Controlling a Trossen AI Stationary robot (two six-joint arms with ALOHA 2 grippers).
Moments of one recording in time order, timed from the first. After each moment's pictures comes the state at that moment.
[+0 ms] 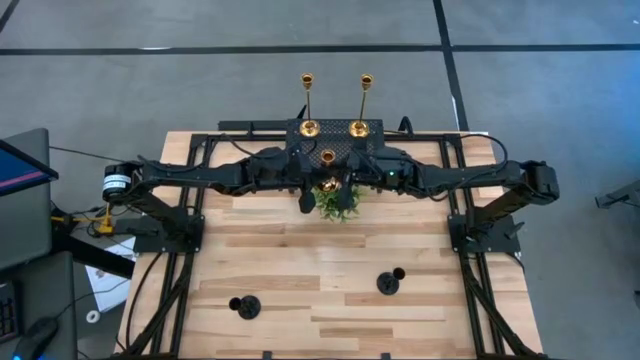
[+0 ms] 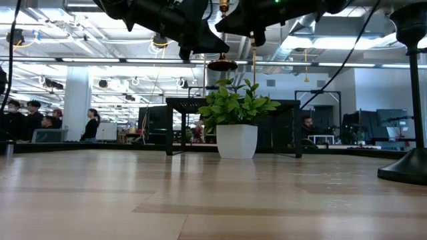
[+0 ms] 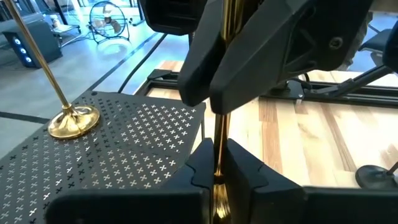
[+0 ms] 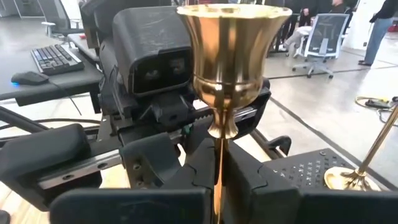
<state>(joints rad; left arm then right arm) 0.17 1.29 0.95 0.24 -0.05 0.08 -0.12 1.44 0.99 0.31 0.16 0.01</state>
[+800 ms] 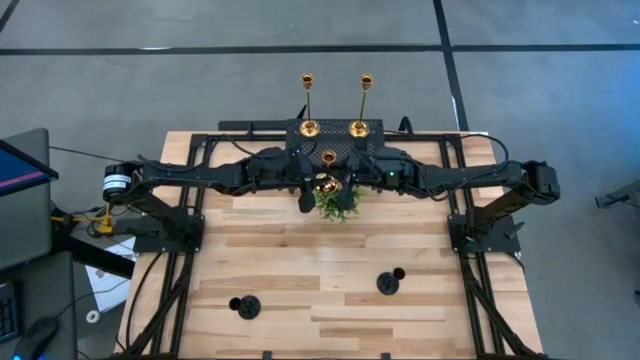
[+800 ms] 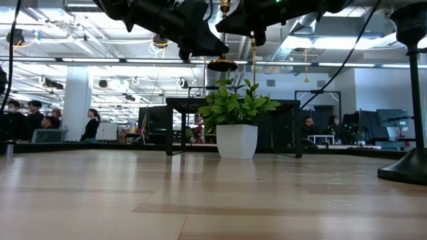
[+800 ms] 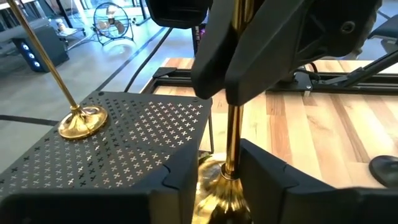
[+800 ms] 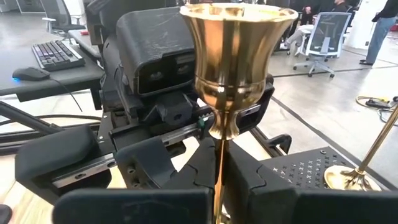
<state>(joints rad) 0.17 1.29 0.95 0.23 -0.06 0.13 -0.12 1.44 0.99 0.30 0.16 0.00</state>
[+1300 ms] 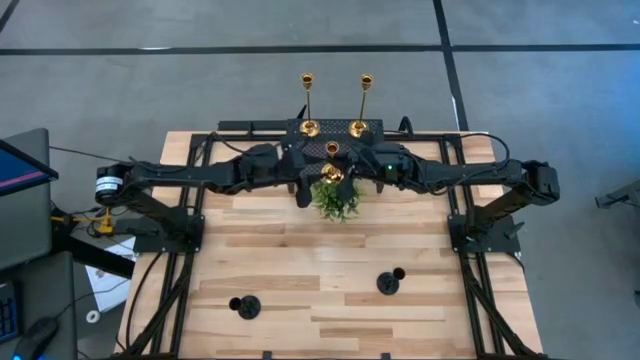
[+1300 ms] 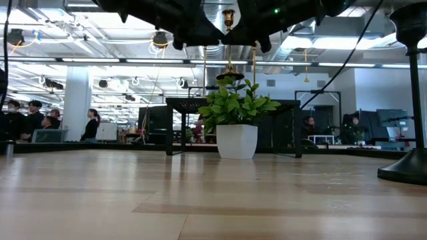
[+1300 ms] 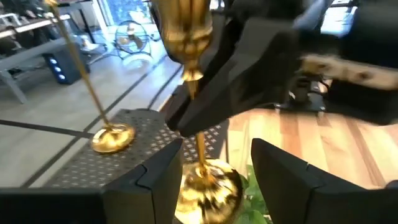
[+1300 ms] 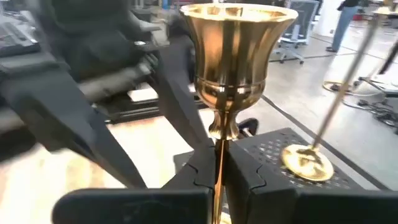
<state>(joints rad) 0.17 1.22 0.95 0.23 -0.13 0.14 -0.19 1.44 0.99 0.24 0.22 -0.01</state>
